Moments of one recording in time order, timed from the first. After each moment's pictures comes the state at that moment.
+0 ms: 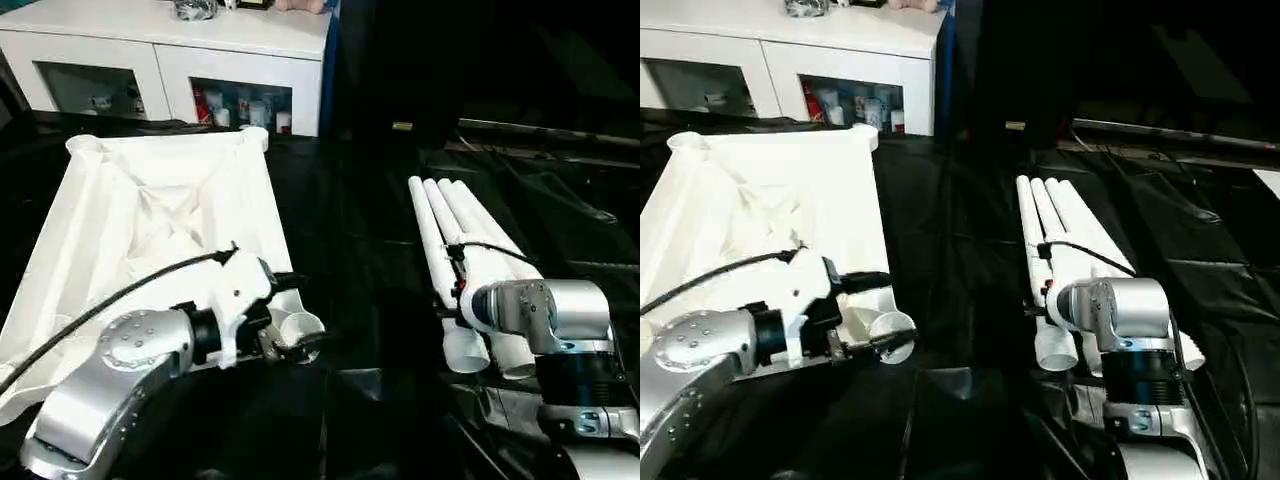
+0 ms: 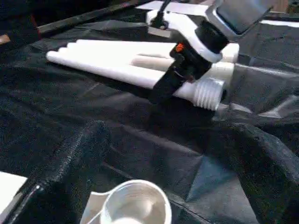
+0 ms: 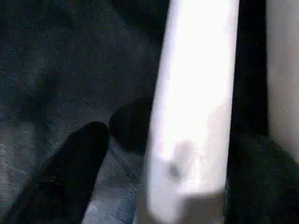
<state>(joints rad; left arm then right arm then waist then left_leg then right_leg) -0.13 0.53 -0.19 -0.44 -0.35 0.54 -0.79 -0.54 -0.26 -0.12 0.19 0.16 1.33 0.23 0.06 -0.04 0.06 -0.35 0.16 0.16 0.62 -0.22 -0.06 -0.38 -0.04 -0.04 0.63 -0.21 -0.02</state>
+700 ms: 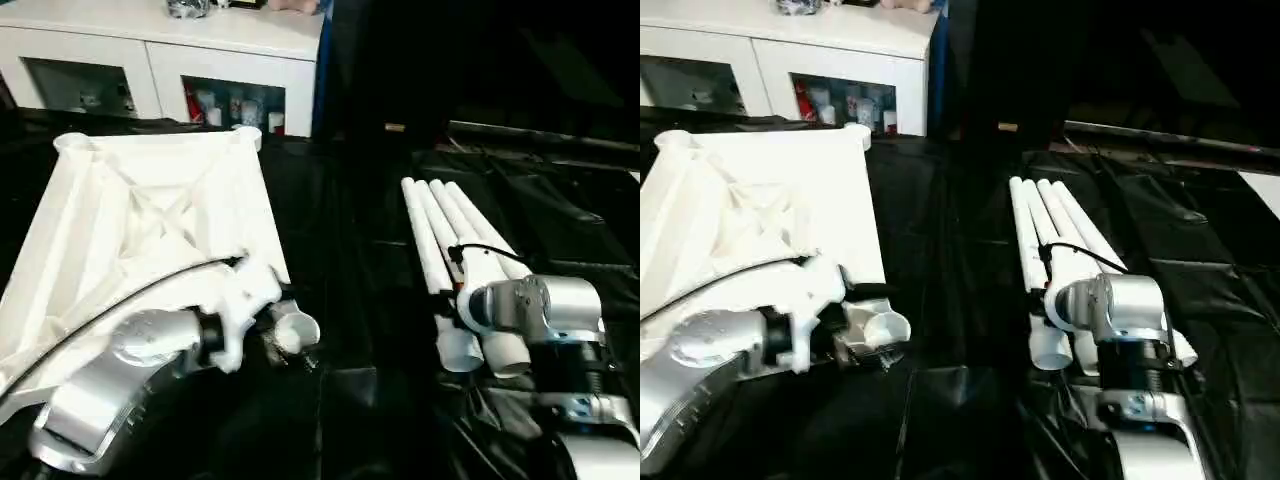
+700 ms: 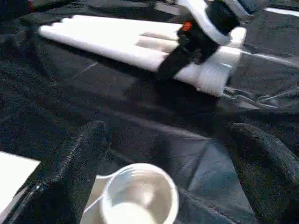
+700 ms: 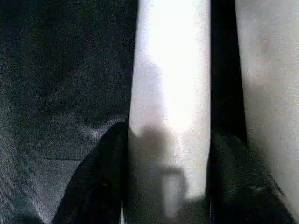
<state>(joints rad) -0.17 0.56 -0.17 -0.37 -0.36 0.61 -0.79 -0.60 -0.20 -0.21 0.32 0.16 1.29 0.18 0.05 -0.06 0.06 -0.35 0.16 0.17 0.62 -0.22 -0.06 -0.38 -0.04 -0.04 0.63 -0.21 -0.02</state>
